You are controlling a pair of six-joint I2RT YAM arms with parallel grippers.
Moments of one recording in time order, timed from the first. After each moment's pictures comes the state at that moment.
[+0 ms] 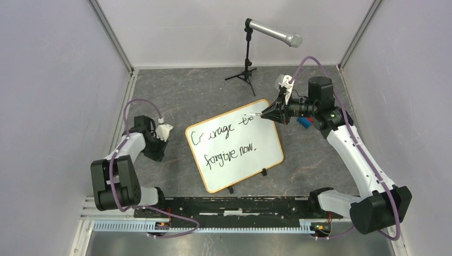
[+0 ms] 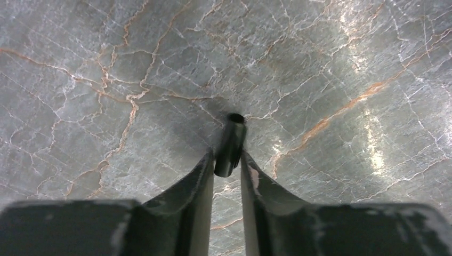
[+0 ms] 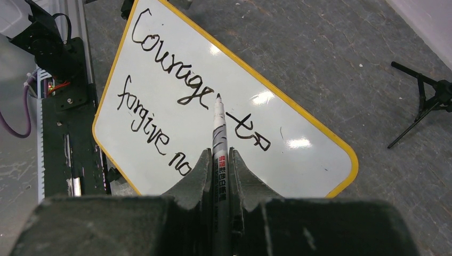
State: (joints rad) left arm 0.18 1.36 0.68 -0.66 0.14 0.63; right arm 0.26 1.18 1.13 -0.43 -0.93 -0.33
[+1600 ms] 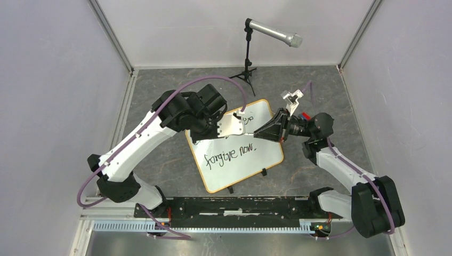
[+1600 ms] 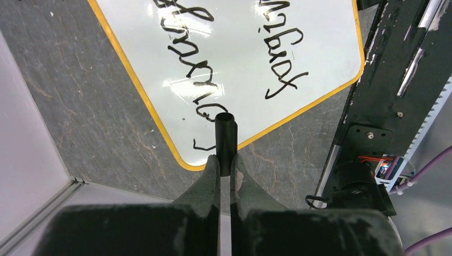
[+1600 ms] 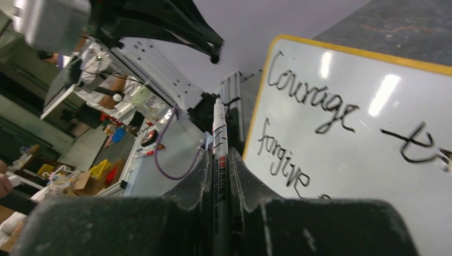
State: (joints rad) left arm -0.94 1.48 1.88 -1.55 -0.05 0.63; right arm 0.28 1.13 0.53 0.83 -1.17 0.83
